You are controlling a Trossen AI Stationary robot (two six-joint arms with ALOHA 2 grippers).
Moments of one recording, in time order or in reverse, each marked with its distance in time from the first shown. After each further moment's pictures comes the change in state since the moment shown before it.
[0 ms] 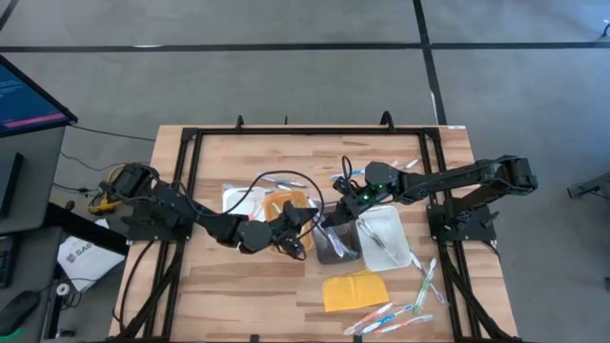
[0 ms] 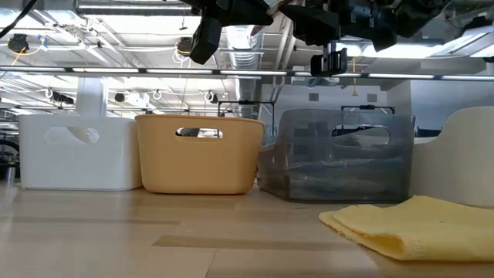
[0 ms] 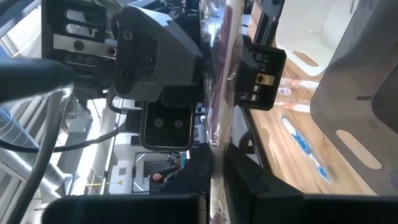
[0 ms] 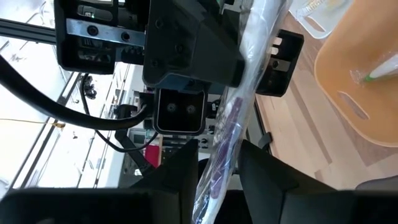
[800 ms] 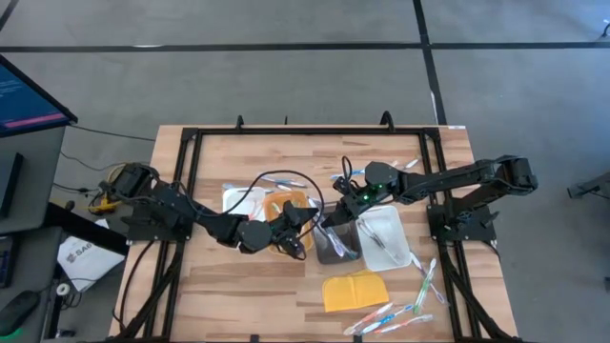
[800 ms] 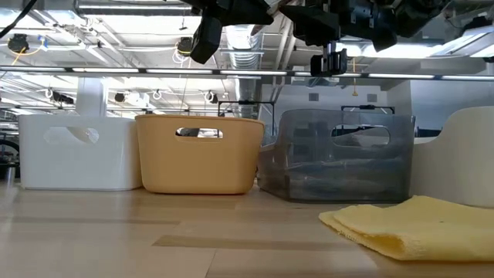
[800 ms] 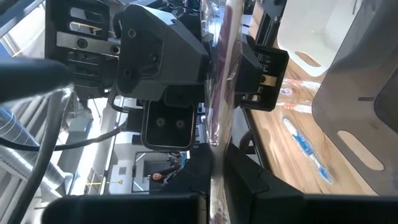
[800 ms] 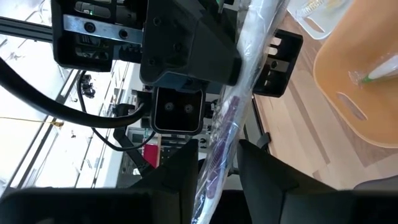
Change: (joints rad) left arm 0.000 0.000 0.000 0.007 0.001 -0.001; right arm 0.001 0.000 0.000 -0.003 0.000 -0.010
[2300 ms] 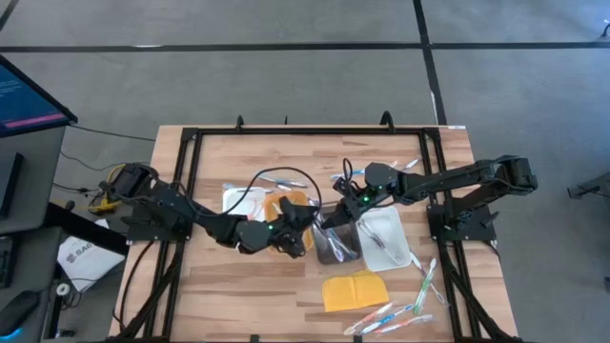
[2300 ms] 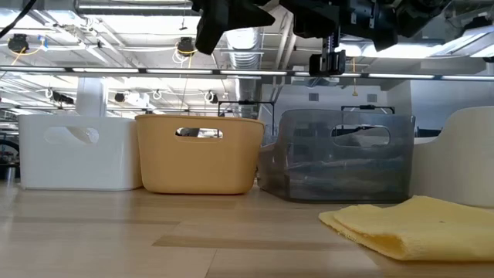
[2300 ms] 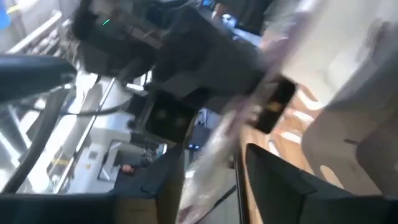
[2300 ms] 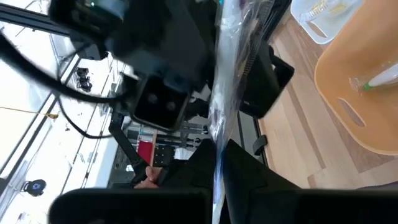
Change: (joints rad) left arm 0.001 -0.006 0.000 0.015 0.013 -0.237; right arm 0.008 0.000 -0.001 0.000 0.007 -0.054
